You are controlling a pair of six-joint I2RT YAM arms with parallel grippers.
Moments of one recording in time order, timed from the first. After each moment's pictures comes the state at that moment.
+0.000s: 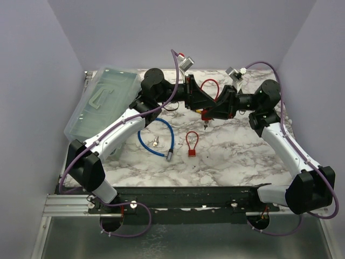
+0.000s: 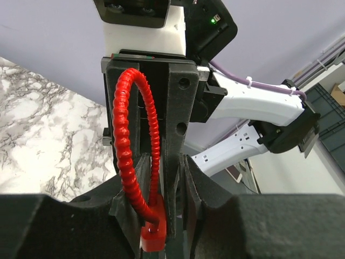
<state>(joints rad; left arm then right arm) -0.67 1.57 1.42 0.35 0.89 -0.77 0.24 1.27 1.01 0.48 -1.35 0.69</state>
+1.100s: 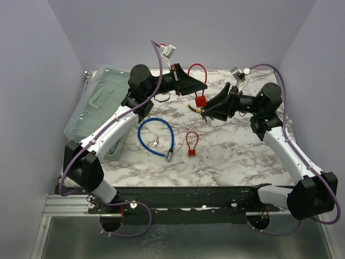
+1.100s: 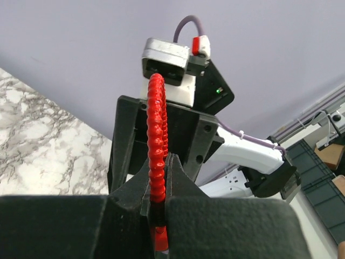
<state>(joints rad) -0.56 1.56 1.41 0.48 0.81 -1.01 0.24 1.22 0.98 0.42 -1.20 0.64</state>
